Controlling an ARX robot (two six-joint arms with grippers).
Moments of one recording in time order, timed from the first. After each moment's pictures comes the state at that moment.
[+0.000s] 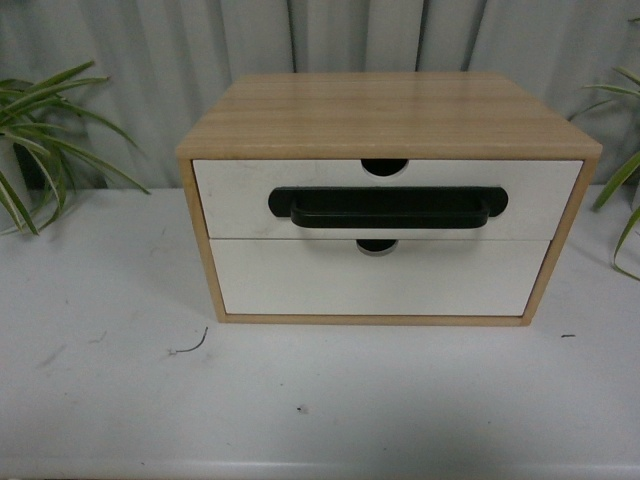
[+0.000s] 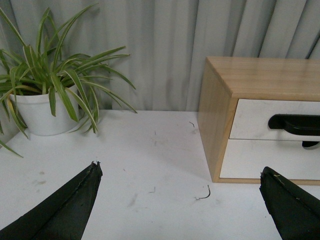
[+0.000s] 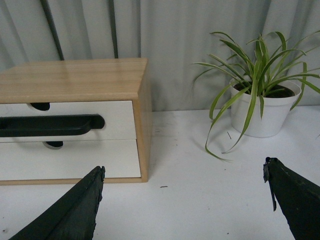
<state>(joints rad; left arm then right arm) 0.00 0.01 0.01 0.00 0.00 0.00 0.00 0.00 0.01 0.00 0.00 0.00</state>
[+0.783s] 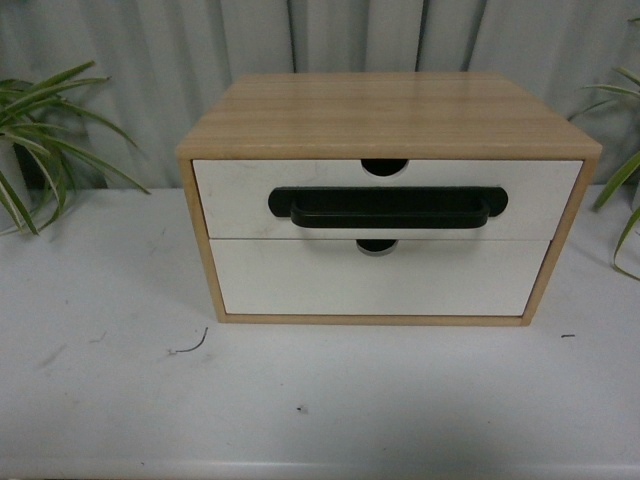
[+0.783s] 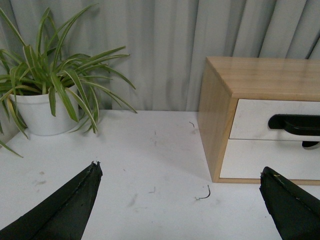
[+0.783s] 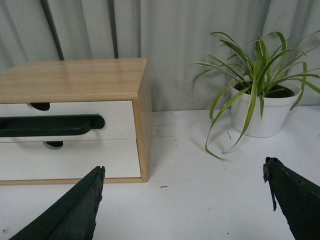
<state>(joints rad) 0.00 0.01 0.01 0.00 0.00 0.00 0.00 0.00 0.01 0.00 0.00 0.00</state>
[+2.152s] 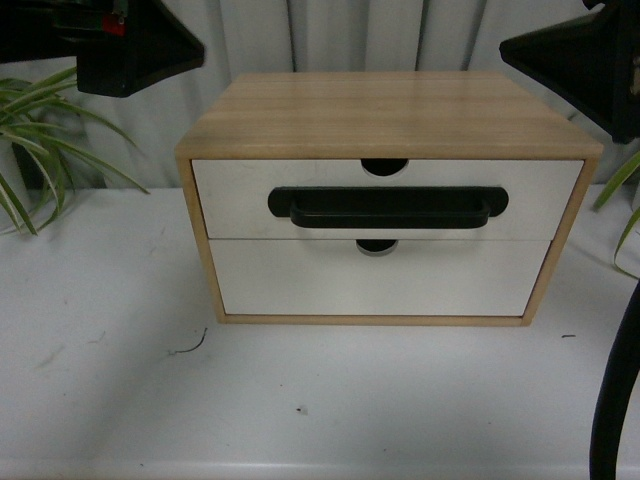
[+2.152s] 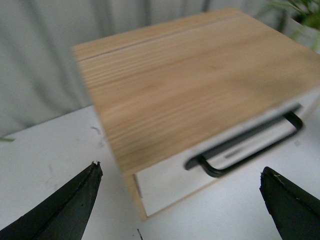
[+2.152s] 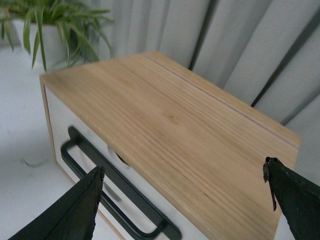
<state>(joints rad) -0.21 1.36 0.88 0.11 0.27 0.17 0.11 1.49 0.82 0.47 -0.53 -0.42</state>
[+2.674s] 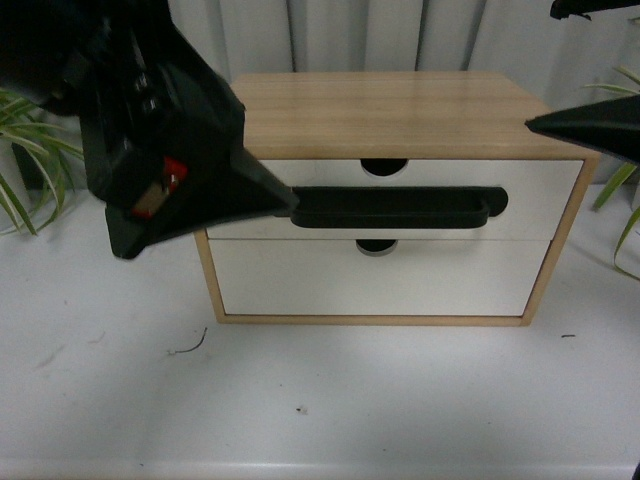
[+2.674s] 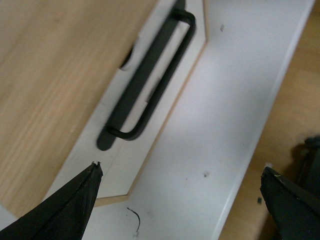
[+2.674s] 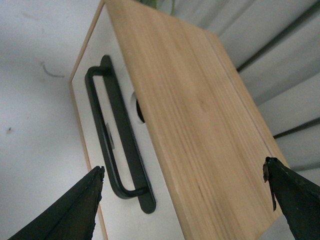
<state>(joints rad) -0.34 1.50 1.12 -0.42 0.37 0.76 0.03 1.56 1.03 0.01 -0.76 -1.10</state>
